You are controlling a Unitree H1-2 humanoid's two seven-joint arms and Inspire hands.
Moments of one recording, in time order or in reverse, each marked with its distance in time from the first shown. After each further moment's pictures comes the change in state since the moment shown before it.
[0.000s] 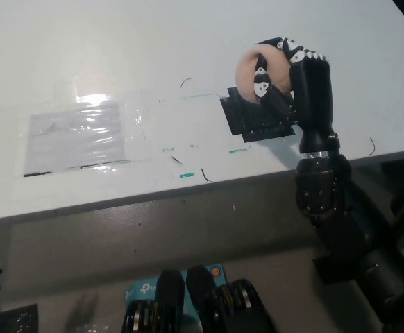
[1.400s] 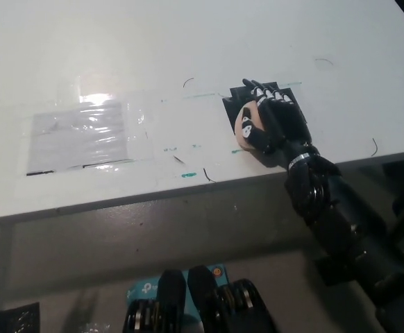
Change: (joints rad) left_arm -0.004 0.001 0.008 -0.006 0.003 0.004 0.000; right_arm -0.060 0.003 0.115 0.163 -0.017 0.385 0.438
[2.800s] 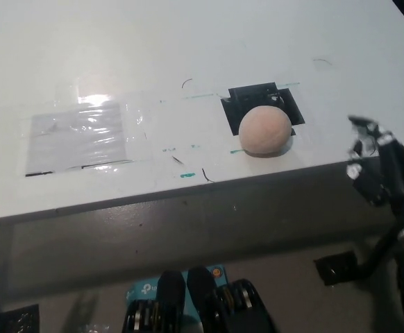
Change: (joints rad) left_arm 0.011 0.000 0.003 -0.005 0.005 0.004 0.001; right_arm 0.550 -0.130 -0.362 -0.838 0.153 0.110 0.183
